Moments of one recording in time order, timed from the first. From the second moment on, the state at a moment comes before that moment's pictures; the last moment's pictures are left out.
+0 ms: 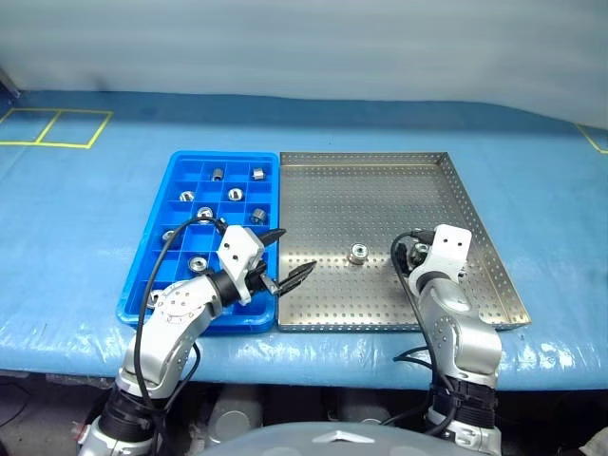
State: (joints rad) left arm -0.04 0.36 -0.19 -0.43 -0.32 0.41 -0.60; right arm -0.09 0.02 -0.24 -0.31 0.08 0.79 -0.11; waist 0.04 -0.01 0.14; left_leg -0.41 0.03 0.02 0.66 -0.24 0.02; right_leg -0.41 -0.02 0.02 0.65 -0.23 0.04
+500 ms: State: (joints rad) left arm -0.03 0.33 -0.19 -0.43 -0.33 0.41 -0.56; right arm -0.10 -0.05 -0.17 -0.39 0.09 0.83 -0.06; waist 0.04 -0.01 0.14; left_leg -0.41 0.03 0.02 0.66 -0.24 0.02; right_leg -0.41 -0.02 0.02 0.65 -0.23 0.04
